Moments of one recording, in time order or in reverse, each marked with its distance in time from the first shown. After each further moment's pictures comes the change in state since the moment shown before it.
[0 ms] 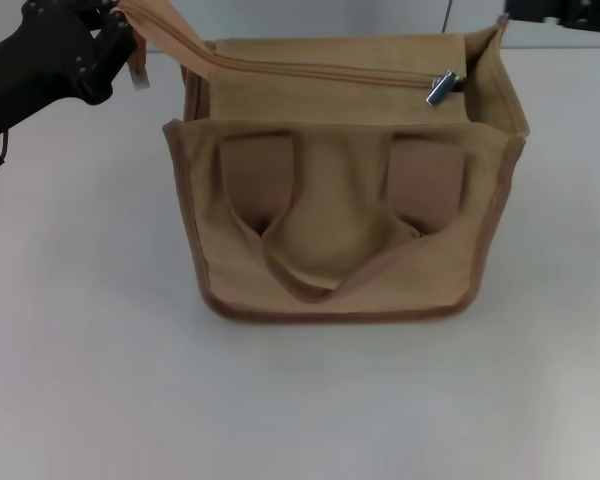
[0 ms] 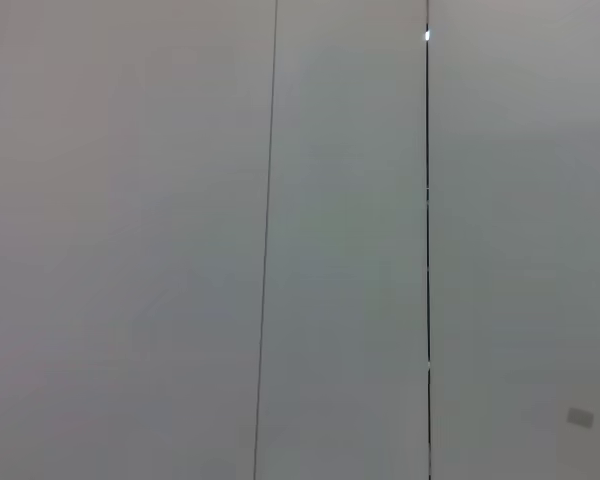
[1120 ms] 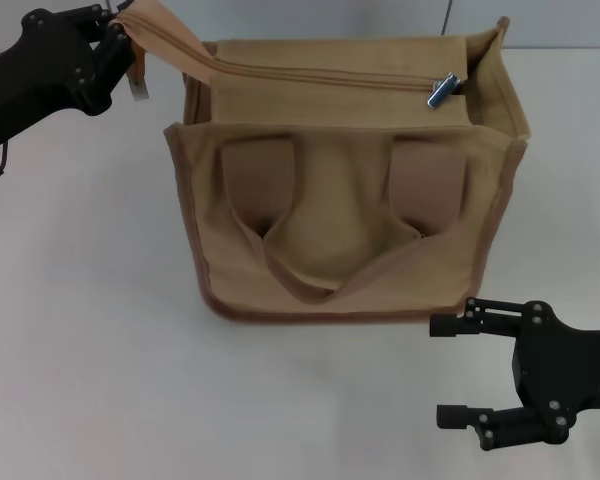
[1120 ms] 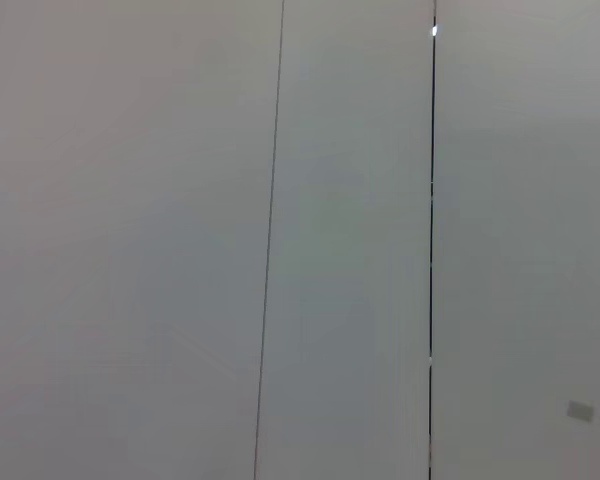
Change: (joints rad) left arm 0.014 -0.004 0.001 -0.002 0.006 -0.001 -0.001; right arm -0.166 0.088 -0.030 0.466 -0.403 -0.025 -1.139
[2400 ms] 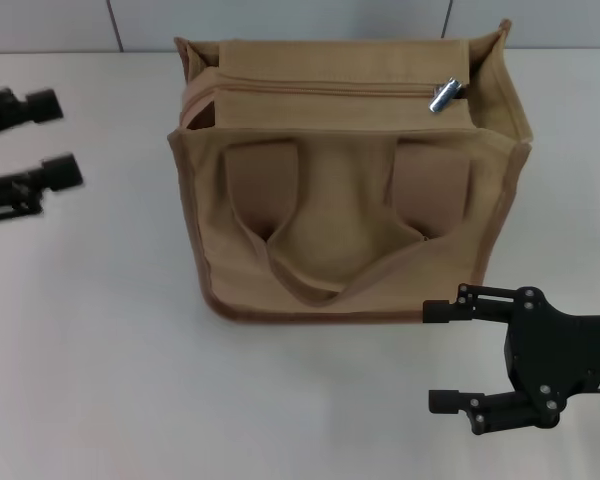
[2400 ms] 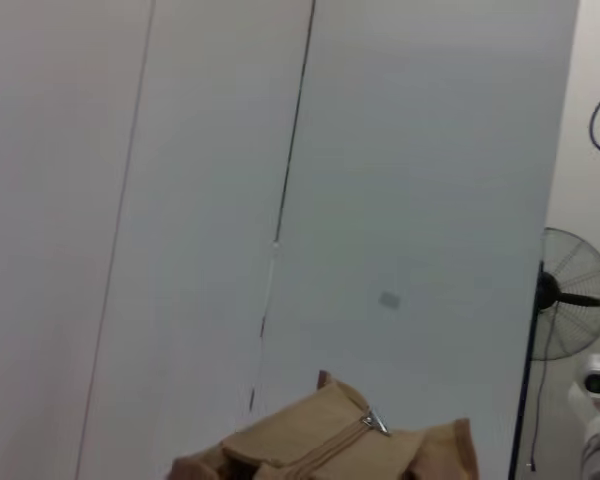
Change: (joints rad) left arm 0.114 0.170 0.023 0.088 0.151 0.309 -0.208; right arm 0.028 0.001 0.006 0.002 -0.002 0.015 0.004
